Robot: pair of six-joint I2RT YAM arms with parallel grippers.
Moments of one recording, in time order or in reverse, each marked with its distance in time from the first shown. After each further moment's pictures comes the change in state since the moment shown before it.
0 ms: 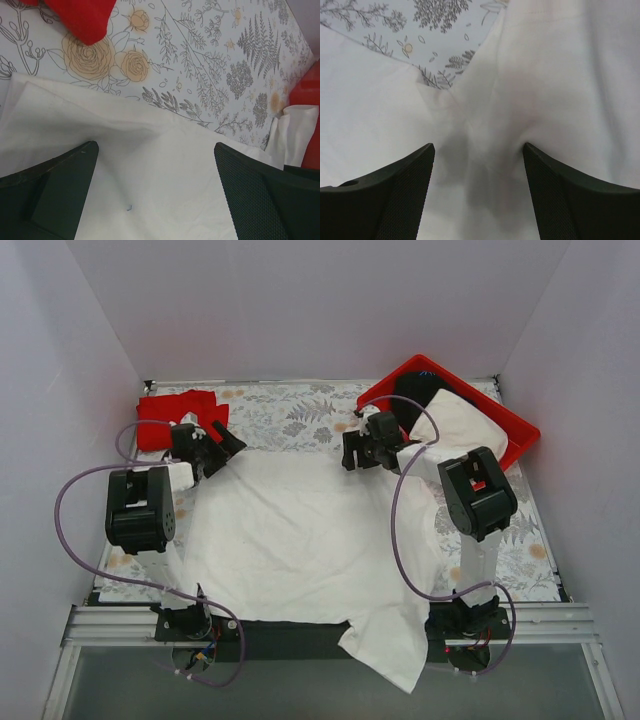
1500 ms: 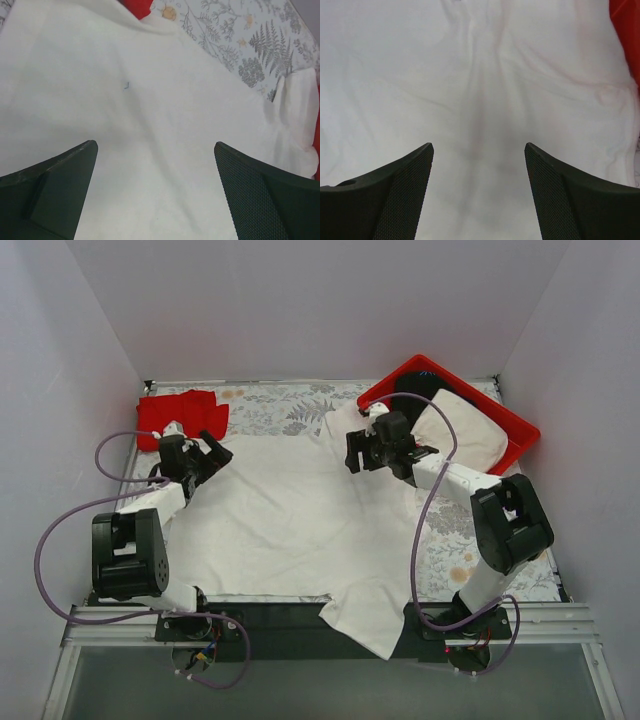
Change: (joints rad) left arm 0.021 -0.319 -0.158 -0.108 -0.133 0.043; right arm 0.045 -0.271 -0.080 -0.065 0.029 -0.026
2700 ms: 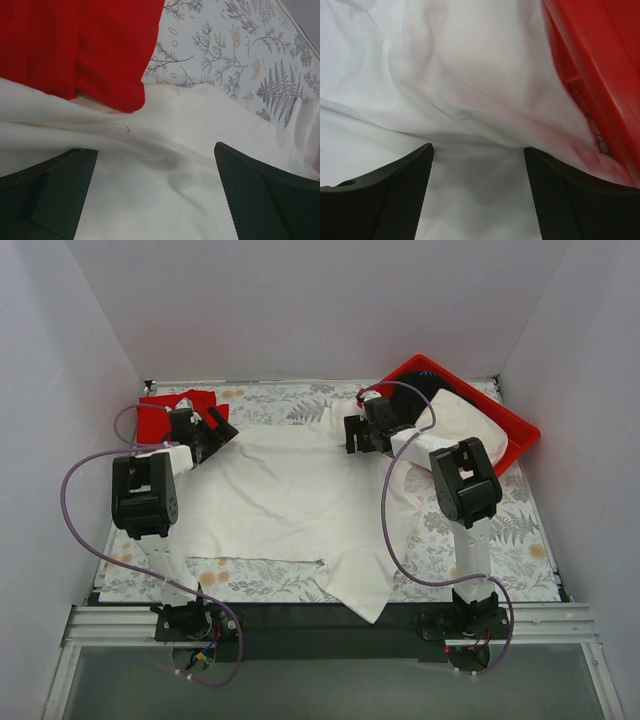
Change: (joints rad) left arm 0.000 0.463 0.379 0.029 0.044 0.008; right arm -0.073 0.438 0.344 -0.043 0.106 0.032
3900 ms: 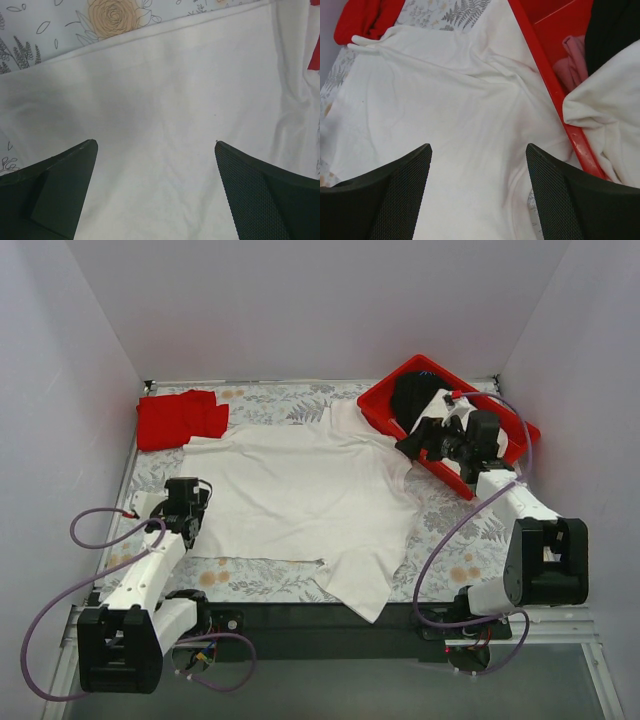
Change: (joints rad) left arm -0.127 -0.958 -0.612 -0.638 -0.704 -0.669; right arm -0.376 -0.703 -0.583 0.186 -0.610 0.063
